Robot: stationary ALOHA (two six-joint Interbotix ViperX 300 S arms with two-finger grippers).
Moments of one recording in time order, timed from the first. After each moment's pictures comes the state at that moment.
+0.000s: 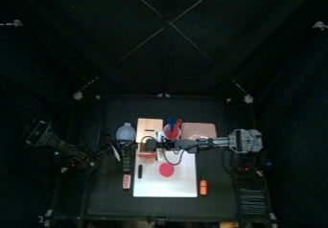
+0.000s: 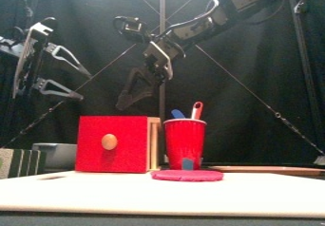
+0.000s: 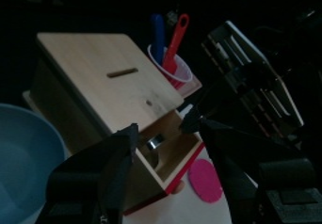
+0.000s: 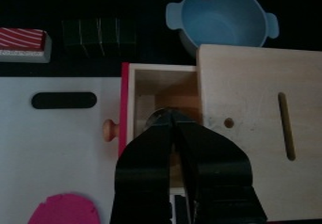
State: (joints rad) left arm -0.42 -0.45 1.29 -1.15 -1.06 0.11; right arm -0.09 0.23 0.20 -0.14 0.30 0.02
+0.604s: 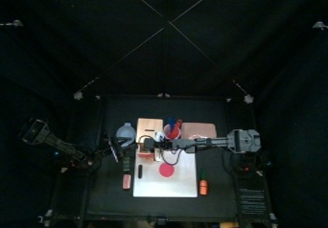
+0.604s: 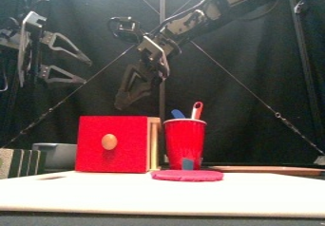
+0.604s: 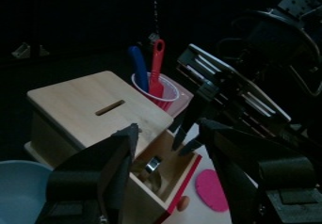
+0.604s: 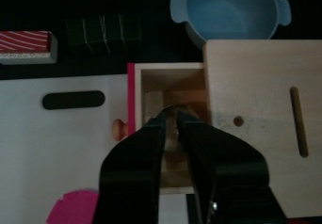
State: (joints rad) left arm -0.41 -0.48 1.31 -1.07 -1.07 0.24; right arm -0.08 0.25 0.16 -0.10 0.37 0.02
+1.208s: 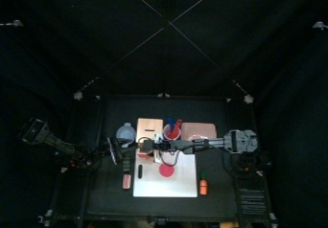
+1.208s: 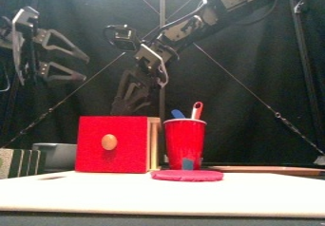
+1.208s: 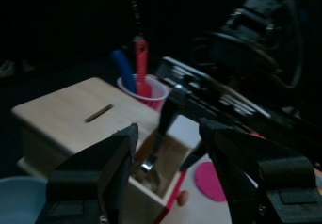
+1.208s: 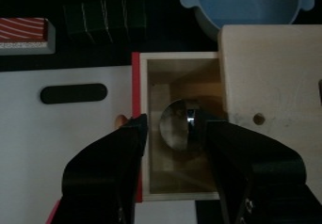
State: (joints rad) left arm -0.45 -0.49 1.33 -0.89 -1.07 0.26; right arm -0.09 0.30 0.15 -0.09 0.38 0.02
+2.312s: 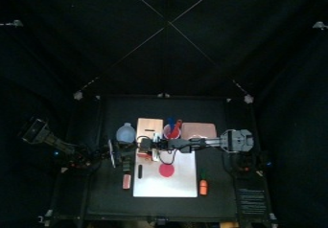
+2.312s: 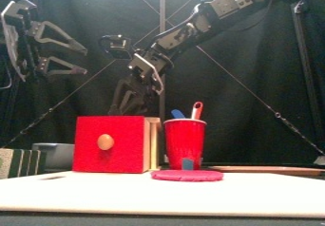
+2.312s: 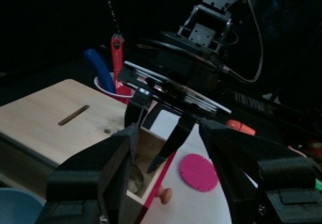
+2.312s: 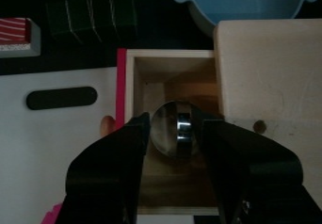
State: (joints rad) left arm -0.46 -0.49 1.33 -0.91 -1.04 0.26; right arm -0.11 0.35 0.11 -0.10 0.46 0.02
